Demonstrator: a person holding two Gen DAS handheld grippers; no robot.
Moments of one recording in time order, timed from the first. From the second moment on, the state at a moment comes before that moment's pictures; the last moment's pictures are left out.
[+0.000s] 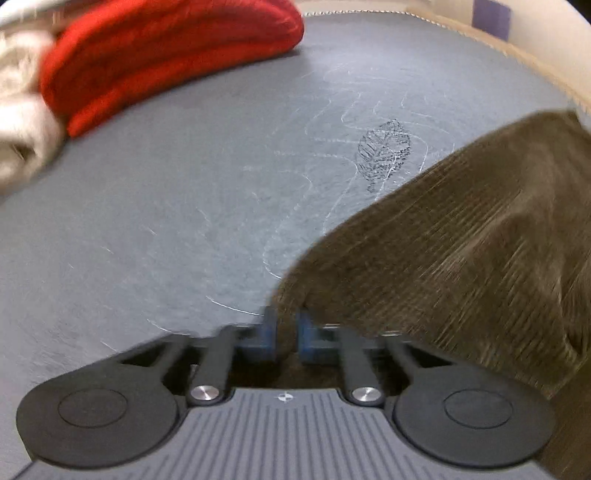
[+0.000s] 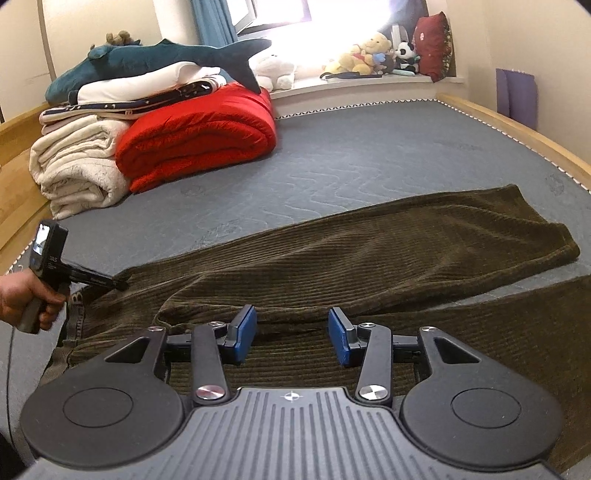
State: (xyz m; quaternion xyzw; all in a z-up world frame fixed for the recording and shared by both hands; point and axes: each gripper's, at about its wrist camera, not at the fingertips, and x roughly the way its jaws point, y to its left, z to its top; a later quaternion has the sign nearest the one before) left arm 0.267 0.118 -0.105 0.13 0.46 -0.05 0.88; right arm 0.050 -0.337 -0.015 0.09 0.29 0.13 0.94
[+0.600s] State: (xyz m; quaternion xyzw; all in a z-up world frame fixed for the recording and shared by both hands) left arm -0.050 0.023 -0.071 0.09 0.44 -0.12 0.89; right arm 0.002 -0.355 -0.011 0.10 0.26 0.05 0.96
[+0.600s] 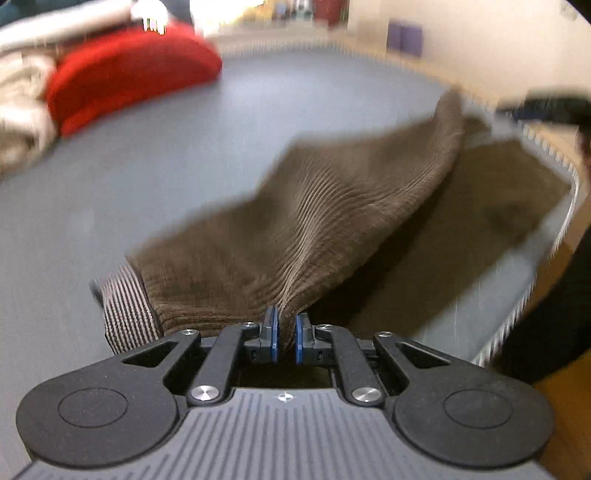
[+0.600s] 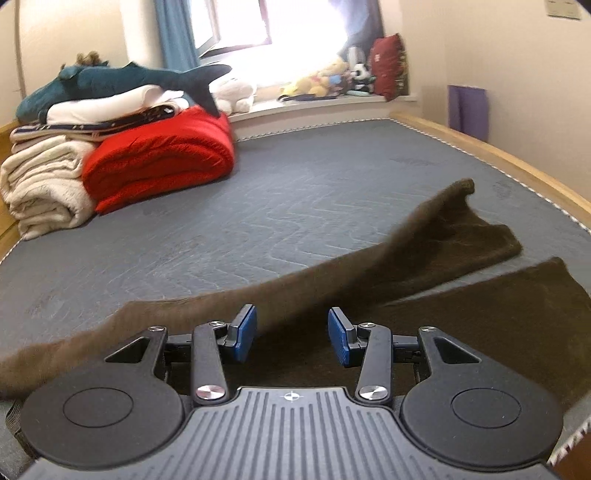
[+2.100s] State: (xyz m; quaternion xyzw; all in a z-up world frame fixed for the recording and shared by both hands) left arm 0.011 0.130 -0.097 -0.28 0.48 0.05 0.83; right arm 0.113 -0.514 -0.080 0.31 0.30 -0.11 0.90
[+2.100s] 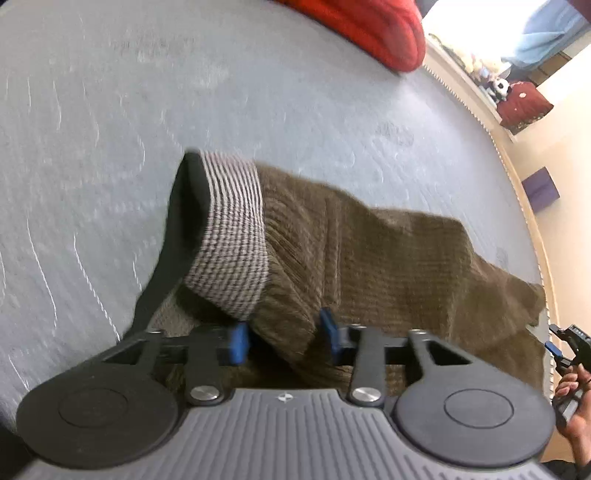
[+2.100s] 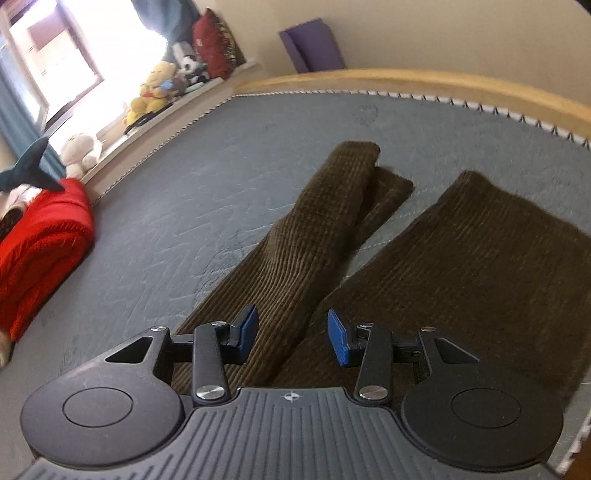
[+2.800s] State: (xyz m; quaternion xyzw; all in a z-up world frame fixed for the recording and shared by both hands) left arm 0.021 0.108 -0.089 -0.19 0.44 0.05 0.88; right arm 0.197 -0.566 -0.137 0.44 0.27 -0.15 0.84
